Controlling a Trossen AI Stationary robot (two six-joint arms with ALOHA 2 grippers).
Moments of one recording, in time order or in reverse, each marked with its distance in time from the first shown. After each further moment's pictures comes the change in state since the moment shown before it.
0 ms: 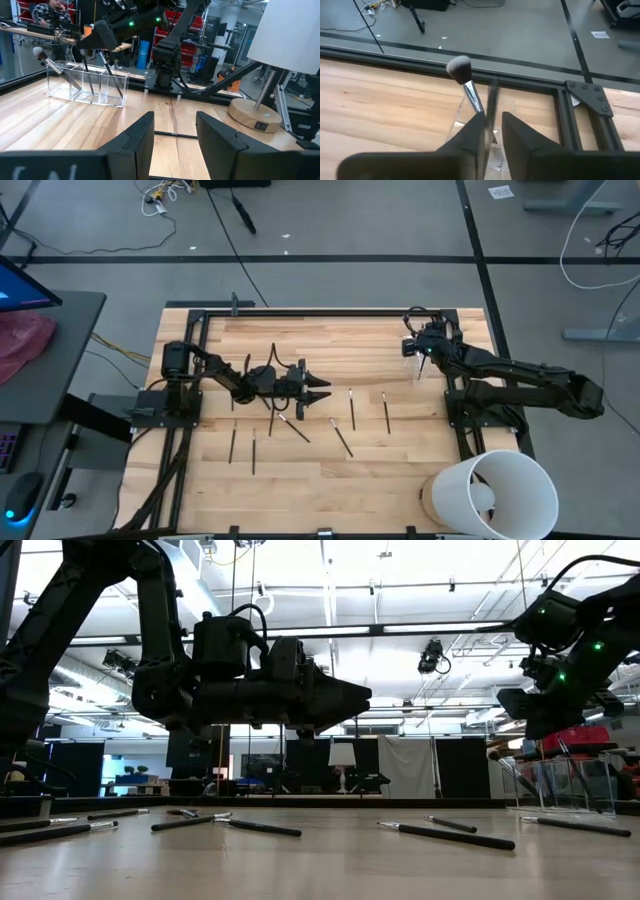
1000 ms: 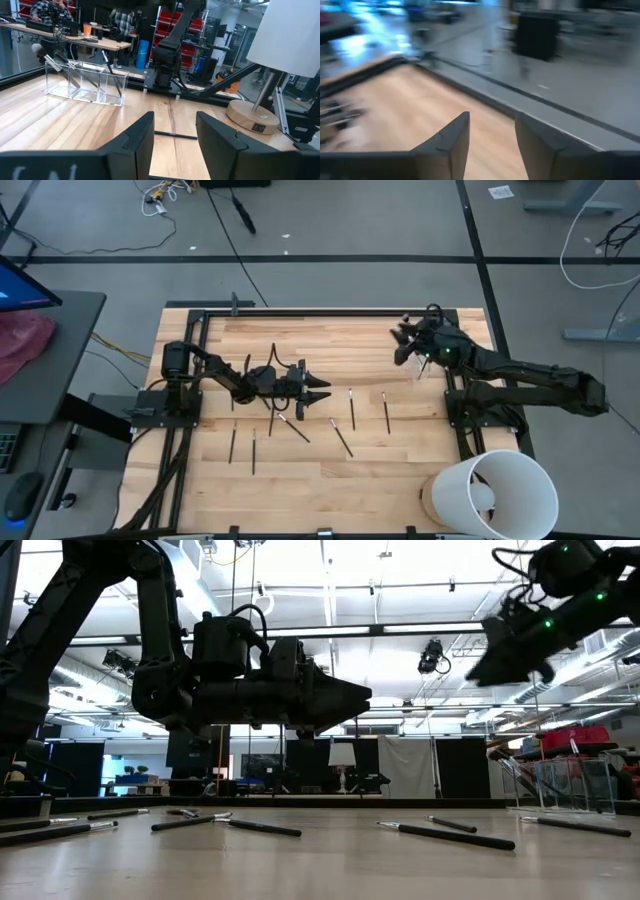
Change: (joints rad) left arm -0.001 0.001 0.000 0.001 0.001 -0.027; right arm 0.151 -0.089 0.070 0.306 -0.339 -0.319
